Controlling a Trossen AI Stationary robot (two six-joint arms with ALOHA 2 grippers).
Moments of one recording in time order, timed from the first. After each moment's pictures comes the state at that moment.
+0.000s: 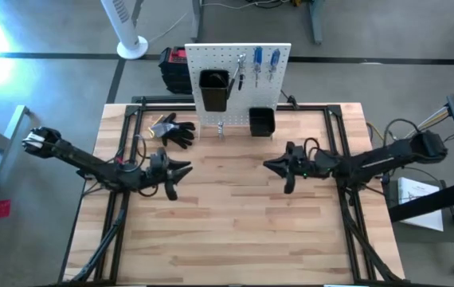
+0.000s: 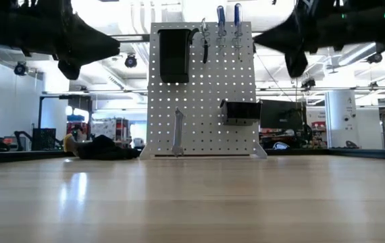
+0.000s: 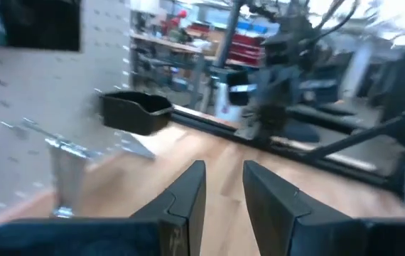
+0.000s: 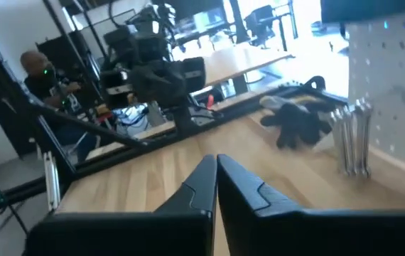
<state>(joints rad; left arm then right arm) -0.32 0.92 0.20 0.73 -0.65 -0.24 0.08 1.08 0.31 0.73 0.21 0.34</state>
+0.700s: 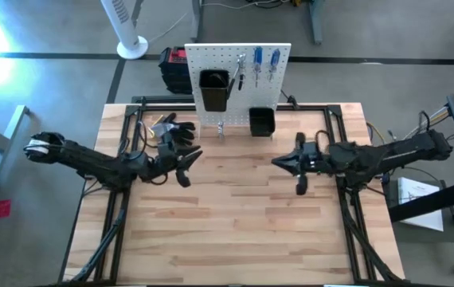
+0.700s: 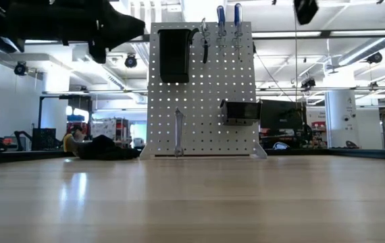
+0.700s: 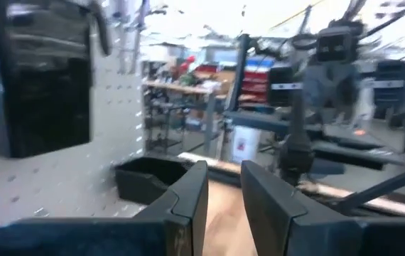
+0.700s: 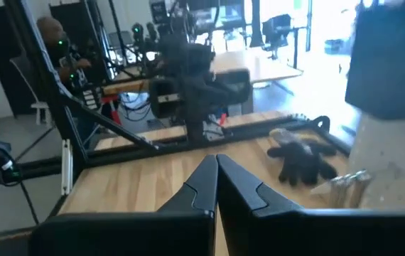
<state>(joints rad) -0.11 1.10 0.33 0.94 -0.50 -0.05 0.19 0.88 0.65 0.15 0.26 0.16</state>
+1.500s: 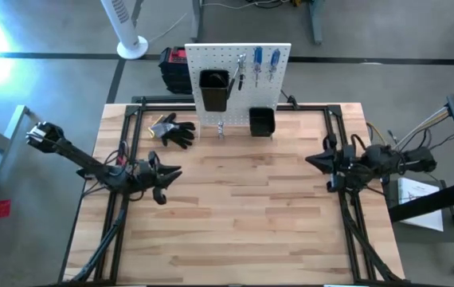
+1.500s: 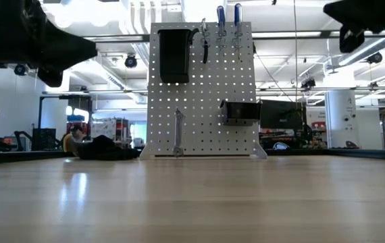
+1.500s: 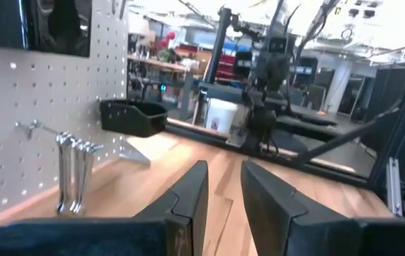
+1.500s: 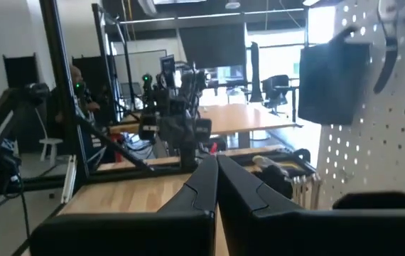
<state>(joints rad) -0.47 0.79 0.01 0.91 -0.77 -0.15 0.23 0.12 0.26 0.01 0.29 0.02</state>
